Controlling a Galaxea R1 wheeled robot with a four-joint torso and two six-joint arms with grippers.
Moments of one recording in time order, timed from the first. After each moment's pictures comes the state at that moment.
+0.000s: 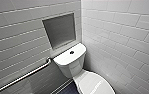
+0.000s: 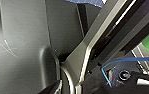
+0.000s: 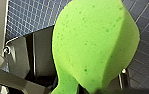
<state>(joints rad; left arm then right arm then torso) 1.40 2.72 -2.04 -0.21 0.12 0.50 -1.55 2.41 -2.00 -0.20 0.27 0.49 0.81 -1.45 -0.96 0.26</state>
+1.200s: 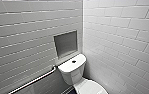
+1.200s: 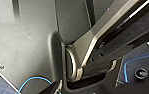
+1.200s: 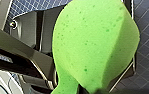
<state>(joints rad) 1.45 2.93 -2.43 -0.23 0.13 0.50 -1.64 2.75 -2.41 -0.31 0.26 0.48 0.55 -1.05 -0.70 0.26</state>
